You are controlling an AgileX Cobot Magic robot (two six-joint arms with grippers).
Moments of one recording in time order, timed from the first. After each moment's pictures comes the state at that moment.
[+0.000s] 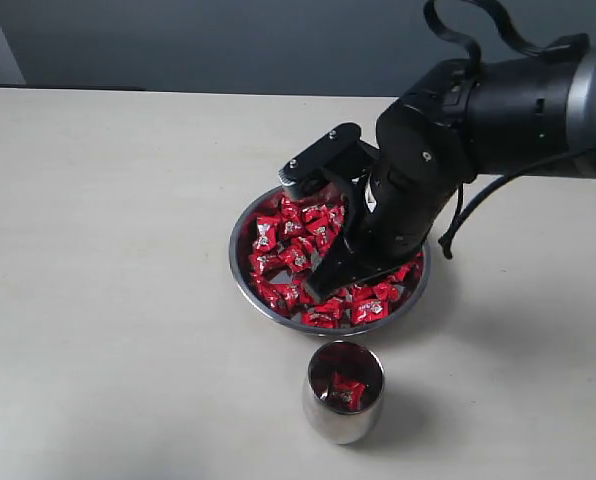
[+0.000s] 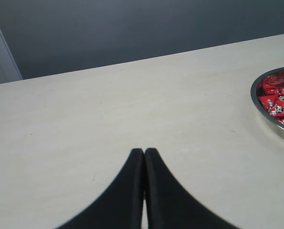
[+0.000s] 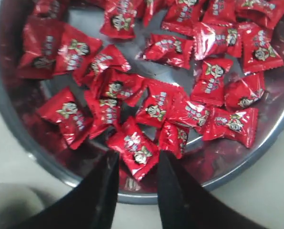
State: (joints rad) left arm -0.07 0.00 -0.01 0.13 0.31 -0.05; right arm 0.71 1.76 -1.10 -0.16 0.75 0.07
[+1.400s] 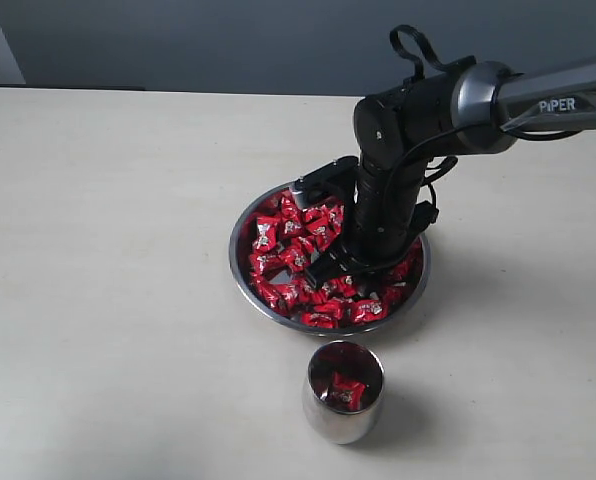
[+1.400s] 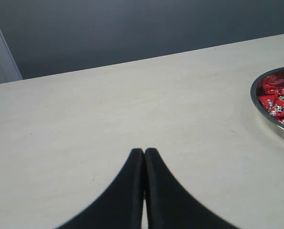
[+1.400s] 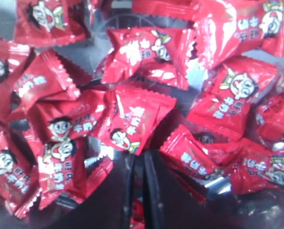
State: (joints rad) left arm -0.07 0.00 -0.01 0.13 0.31 -0.05; right arm 0.57 2.07 -1.33 0.04 0.88 -0.10
